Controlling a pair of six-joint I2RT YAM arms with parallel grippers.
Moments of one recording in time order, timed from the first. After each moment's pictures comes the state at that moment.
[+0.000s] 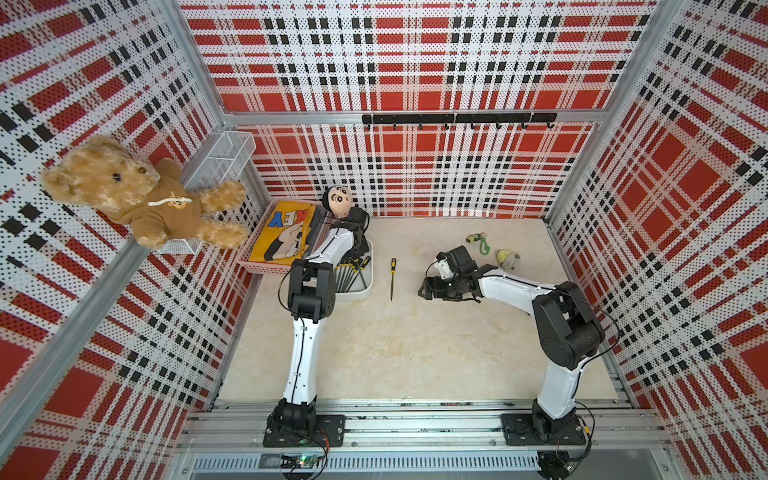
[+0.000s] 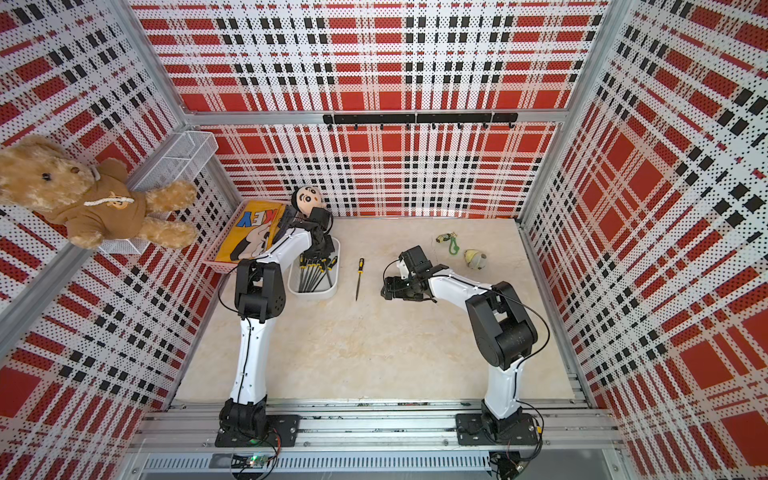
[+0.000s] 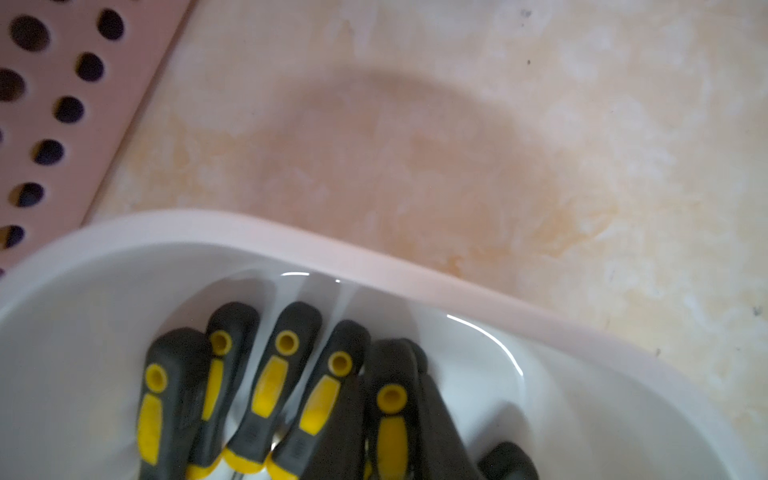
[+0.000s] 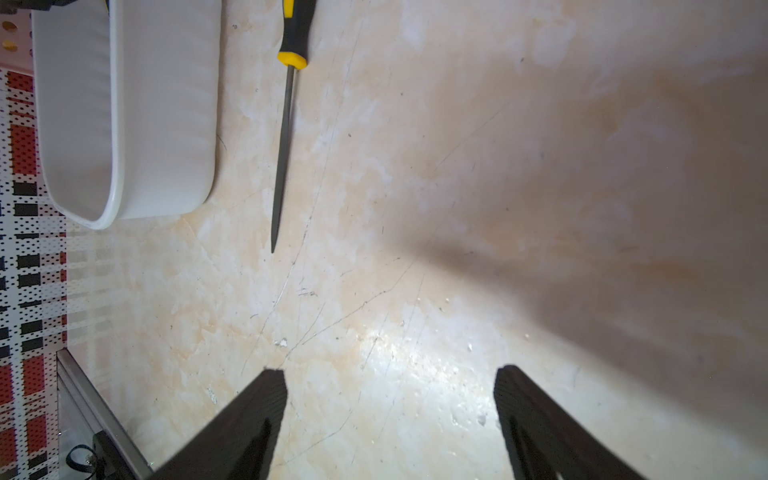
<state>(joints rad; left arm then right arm) -0.20 2.45 2.12 -0.82 -0.22 -0.52 0.51 1.87 1.23 -0.35 -0.33 0.45</state>
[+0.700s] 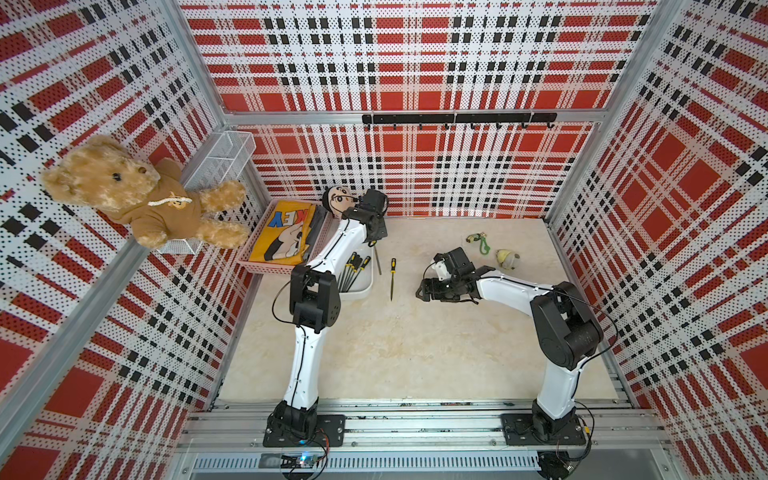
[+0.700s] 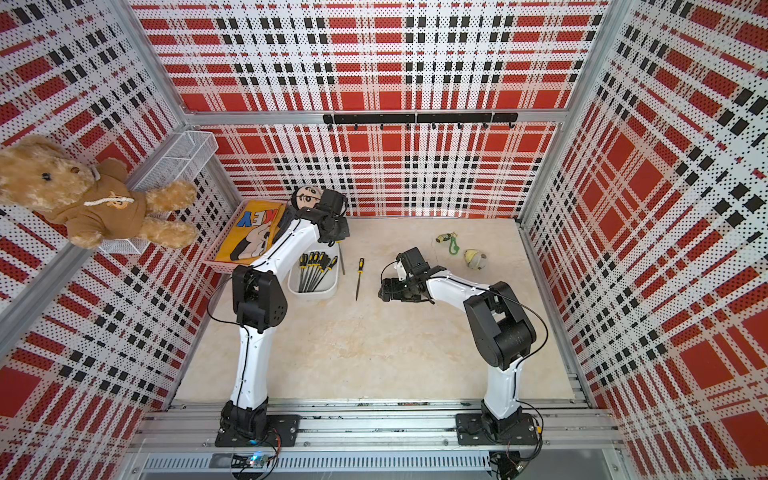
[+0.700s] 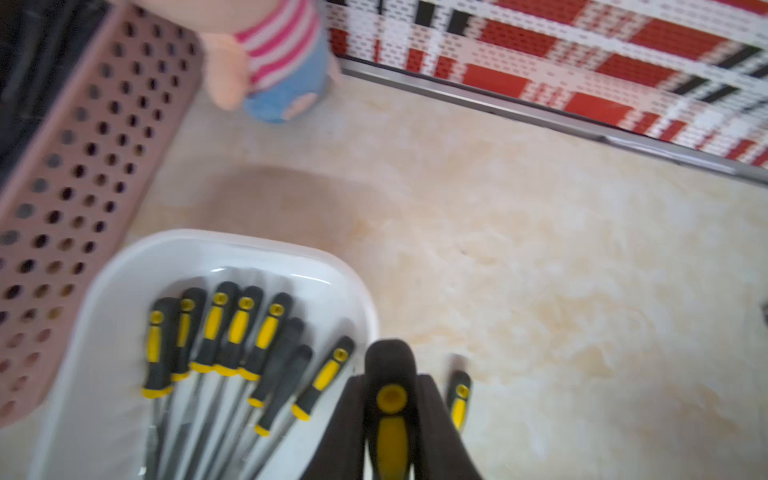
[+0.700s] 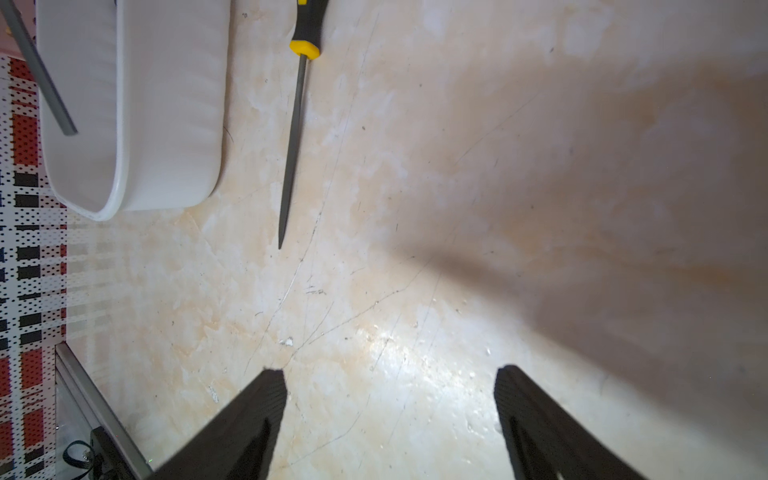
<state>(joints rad) -0.38 2.30 2.22 -0.86 -0.21 -0.48 0.52 1.87 1.21 -0.31 -0.33 0.46</state>
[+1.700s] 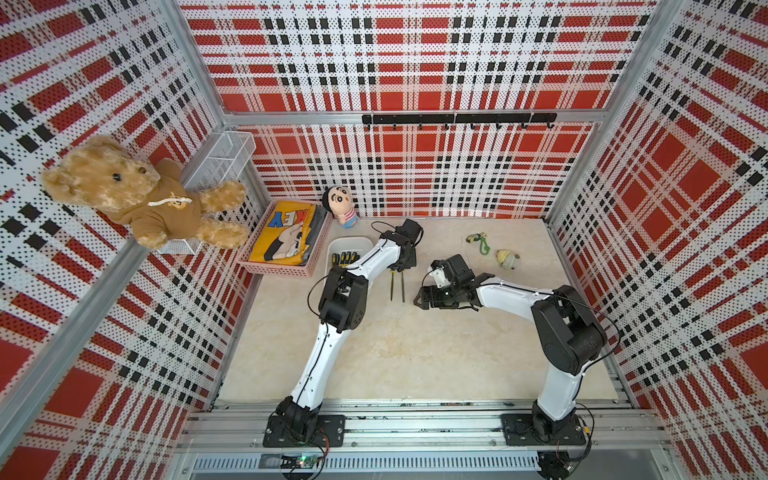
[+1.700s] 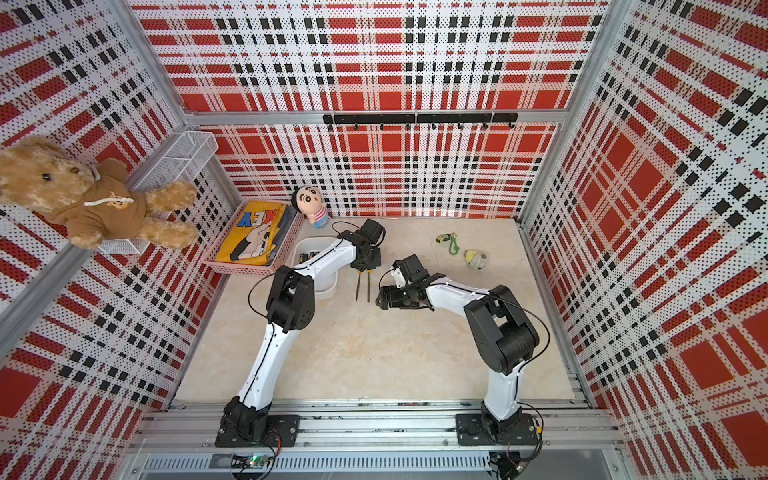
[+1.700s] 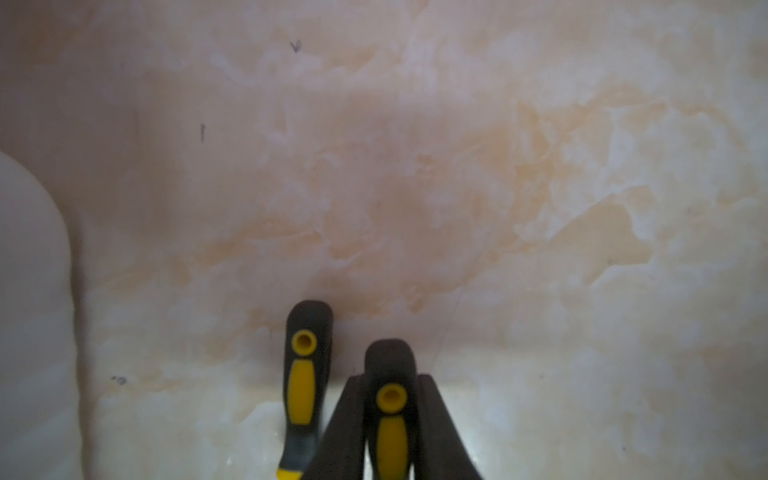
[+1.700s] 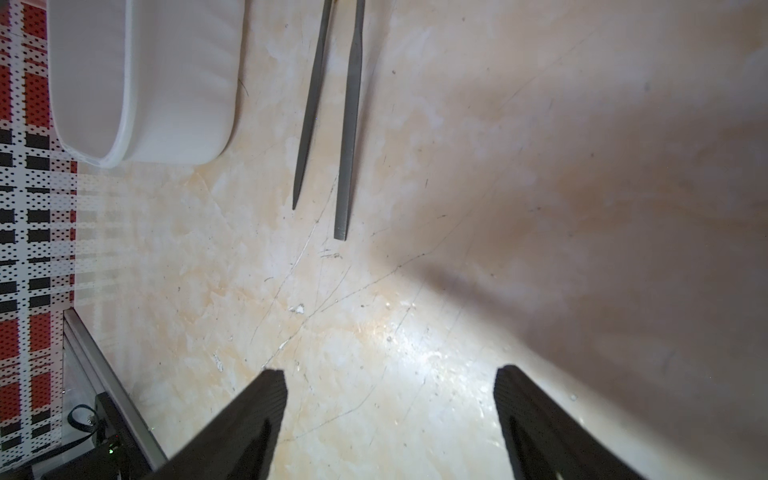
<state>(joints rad) -0.51 2.51 2.20 -0.83 -0.19 -0.52 0.55 1.84 1.14 -0.27 -0.36 0.44</state>
